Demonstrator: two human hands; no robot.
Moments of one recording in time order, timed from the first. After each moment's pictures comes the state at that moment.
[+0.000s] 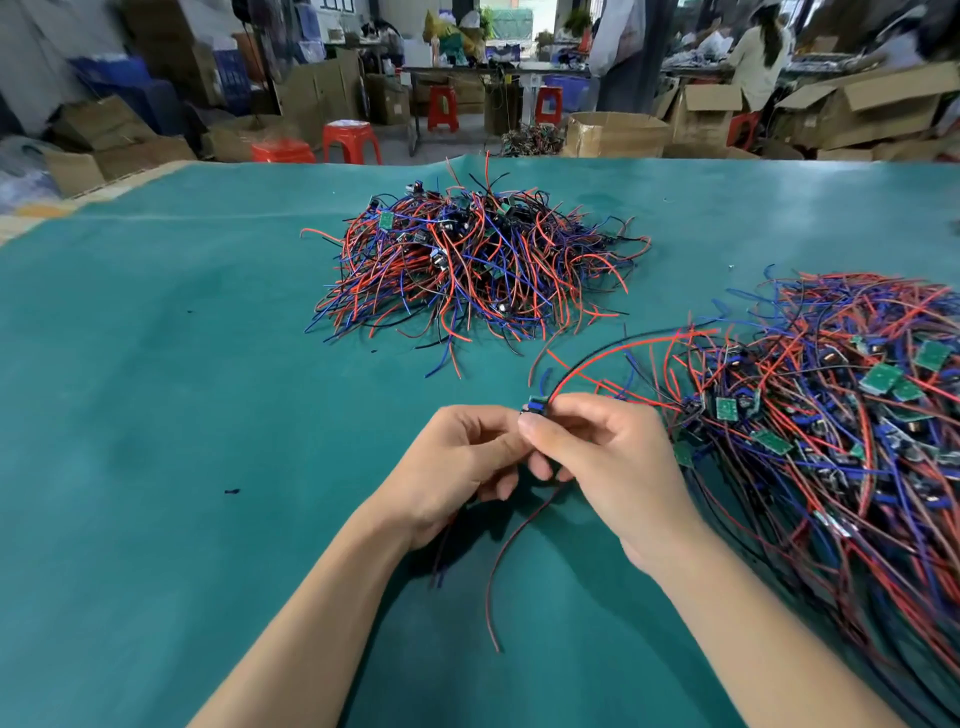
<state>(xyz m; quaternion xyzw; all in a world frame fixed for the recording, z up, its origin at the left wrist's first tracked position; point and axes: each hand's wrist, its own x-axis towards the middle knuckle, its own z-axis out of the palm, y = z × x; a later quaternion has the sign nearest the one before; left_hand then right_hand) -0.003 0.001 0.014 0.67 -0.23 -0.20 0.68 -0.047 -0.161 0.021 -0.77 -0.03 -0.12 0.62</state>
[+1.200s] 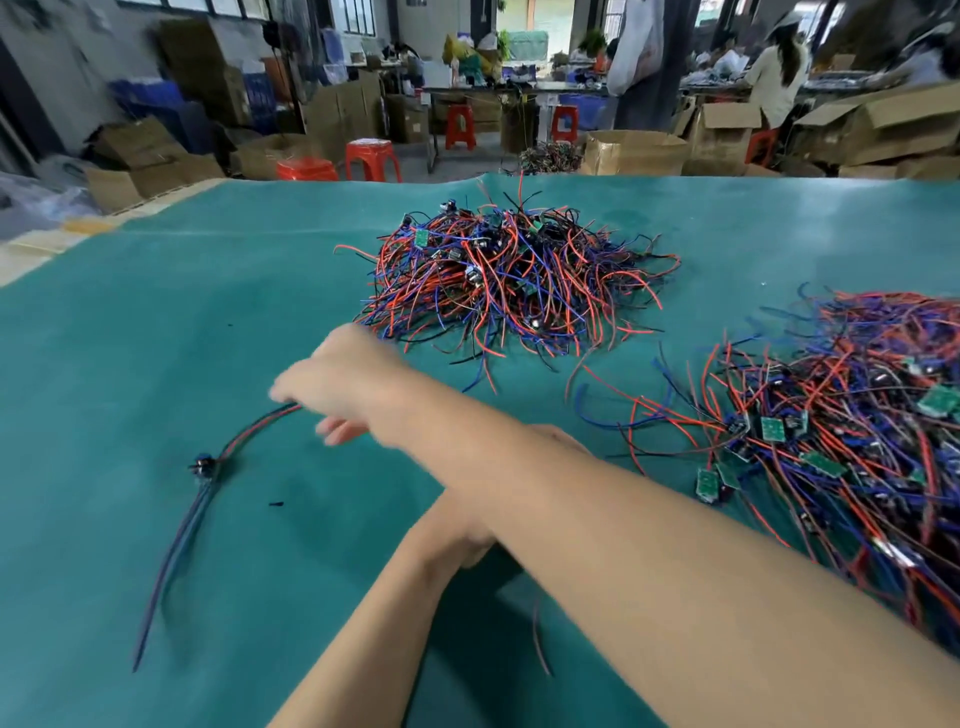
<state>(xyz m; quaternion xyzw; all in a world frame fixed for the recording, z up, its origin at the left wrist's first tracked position) 0.005 -0.005 0.005 0.75 -0.16 -0.18 0.62 0.051 0.040 0.095 -0.85 -0.03 0.14 0.50</state>
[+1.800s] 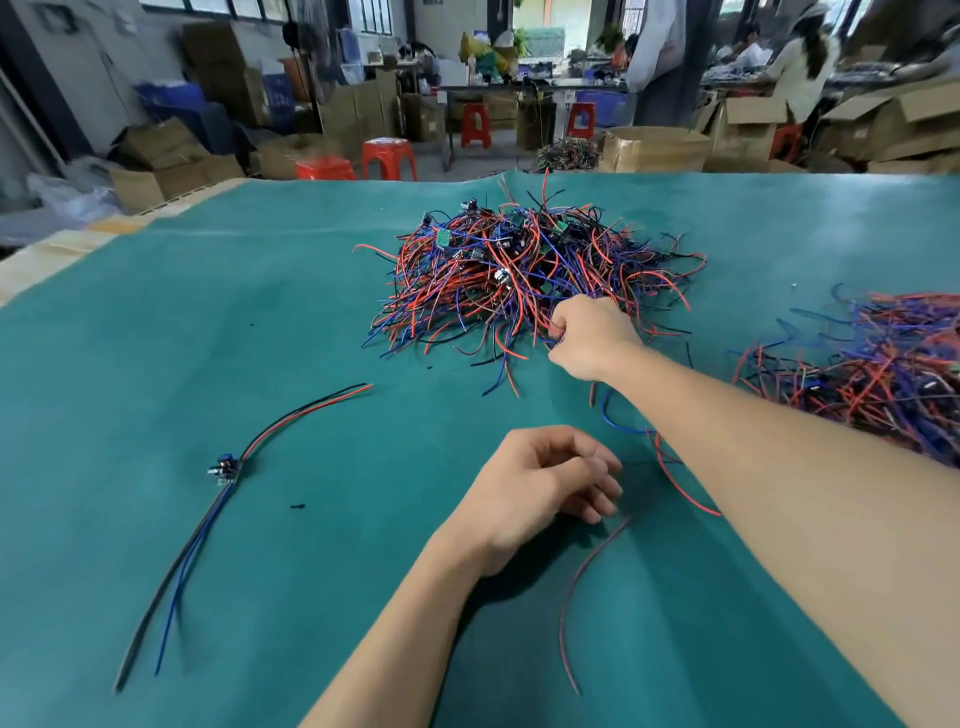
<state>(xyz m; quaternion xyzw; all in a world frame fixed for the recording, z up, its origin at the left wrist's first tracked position) -0.001 -0.005 0.013 0.64 -0.17 -0.21 0.72 0.130 -0.142 0.057 -0.99 0.06 -0.04 0.13</state>
